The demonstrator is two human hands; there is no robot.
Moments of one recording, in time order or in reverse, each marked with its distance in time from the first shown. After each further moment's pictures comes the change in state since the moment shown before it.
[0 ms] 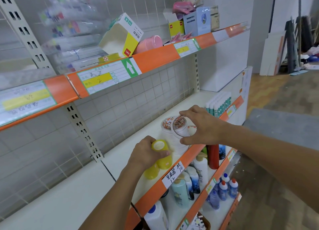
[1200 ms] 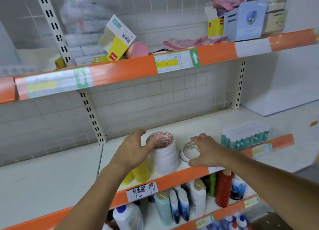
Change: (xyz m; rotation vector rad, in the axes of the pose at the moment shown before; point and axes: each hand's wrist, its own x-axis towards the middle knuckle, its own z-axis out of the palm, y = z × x) left_hand 0.013 0.092 0.035 0.106 0.426 -0.178; right_hand 0.092 0.149 0.017 -0.023 -0.420 -0.153
